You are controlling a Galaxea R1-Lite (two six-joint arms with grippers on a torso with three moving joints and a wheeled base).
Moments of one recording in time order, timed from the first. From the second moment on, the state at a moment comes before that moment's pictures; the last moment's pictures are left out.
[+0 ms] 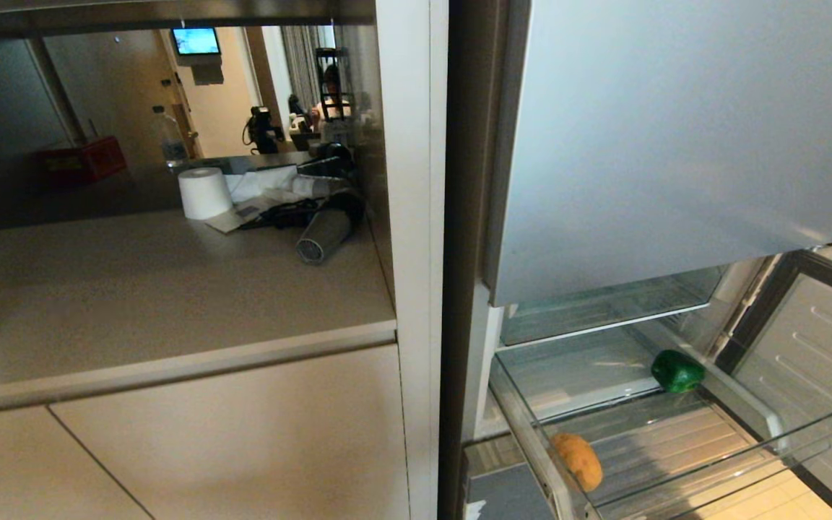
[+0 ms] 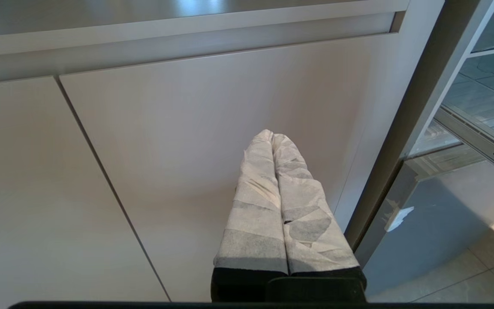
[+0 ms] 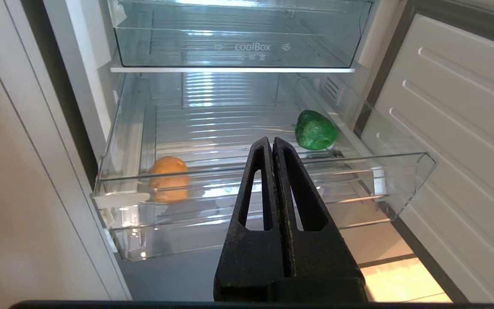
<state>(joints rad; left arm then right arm) 0.00 0.00 0.00 0.00 0.00 -0.01 0.00 0.00 0.00 -0.07 0.01 -0.08</state>
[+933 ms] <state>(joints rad) 0.00 0.00 0.00 0.00 0.00 -0.01 0.00 0.00 0.00 -0.07 0.01 -0.07</state>
